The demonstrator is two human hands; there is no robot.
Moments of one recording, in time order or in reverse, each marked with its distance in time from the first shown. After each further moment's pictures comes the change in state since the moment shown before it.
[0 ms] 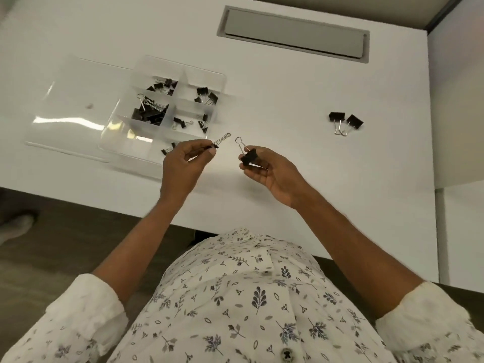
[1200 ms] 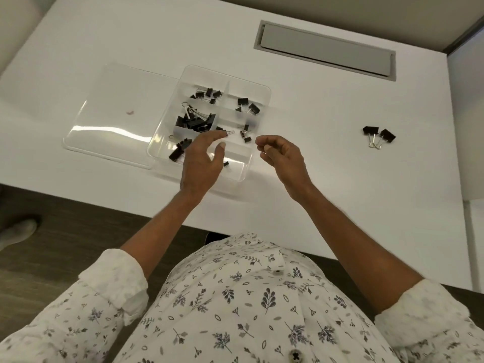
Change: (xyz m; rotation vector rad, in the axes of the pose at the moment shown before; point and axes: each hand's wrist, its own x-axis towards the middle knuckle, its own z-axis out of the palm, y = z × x) left_hand 0.059 -0.036 -0.082 0.248 0.045 0.379; right_hand 0.049 0.019 0.107 -0.502 0.190 -0.394
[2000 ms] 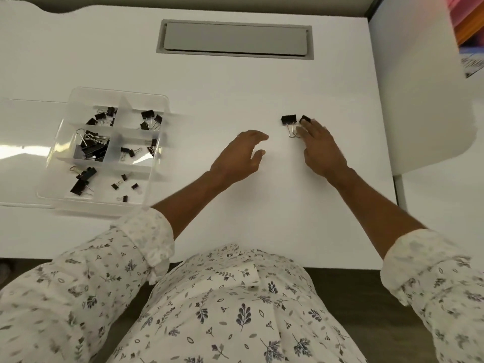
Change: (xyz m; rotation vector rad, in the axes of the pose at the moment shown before) left_hand 0.032 0.136 0.259 0.236 -0.664 0.241; right_hand 0.055 0.092 -0.345 -1.338 0.076 -0.220
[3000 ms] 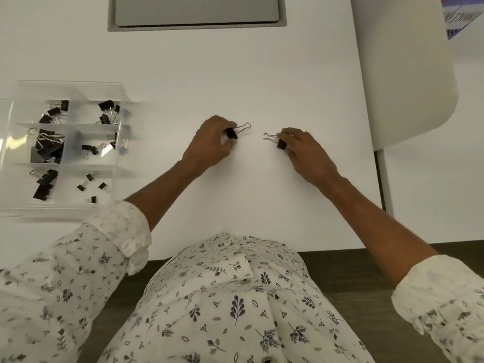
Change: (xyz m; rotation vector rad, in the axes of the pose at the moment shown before) left_hand 0.024 -0.020 0.024 -0.037 -0.038 -0.146; right_hand -0.068 0.004 -0.002 0.286 0.027 -0.011
